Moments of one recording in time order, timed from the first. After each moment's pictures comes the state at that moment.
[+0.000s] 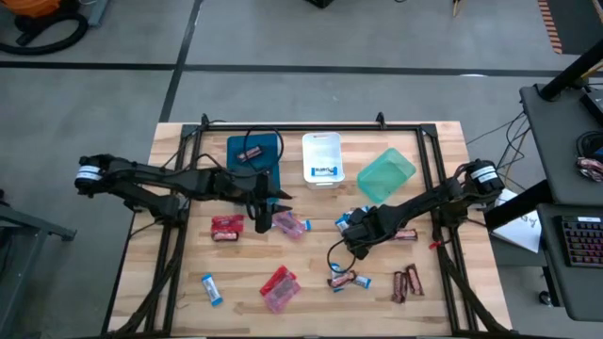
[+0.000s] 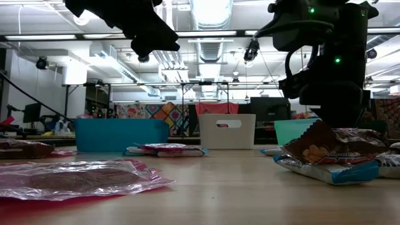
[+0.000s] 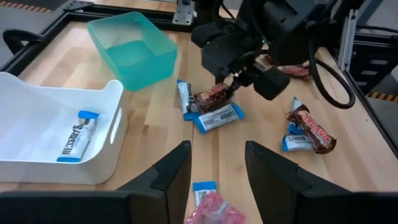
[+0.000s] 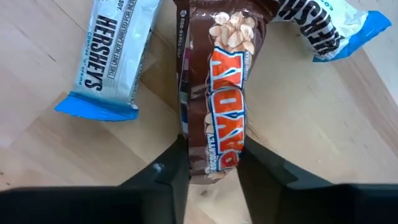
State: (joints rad) left arm -0.02 1.25 0.84 -0.07 -0.01 -0.11; right arm 0.28 1.72 0.96 -0.80 0.11 1.02
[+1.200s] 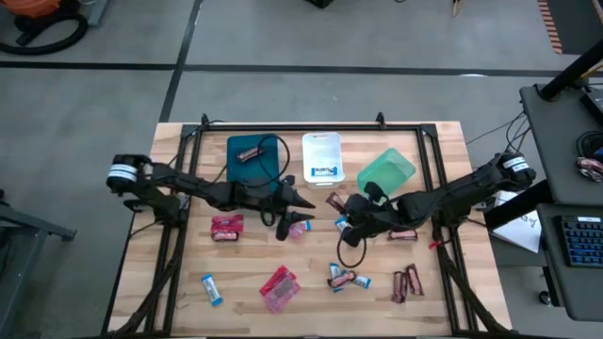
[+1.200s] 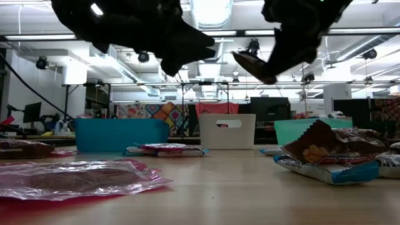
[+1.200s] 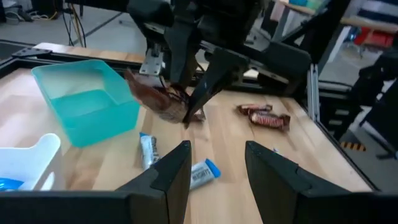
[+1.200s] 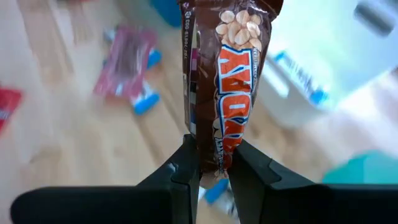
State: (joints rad) left arm -0.02 1.57 0.74 0.64 0.10 -0.16; right arm 0.29 1.43 0.96 -0.49 0.55 0.58
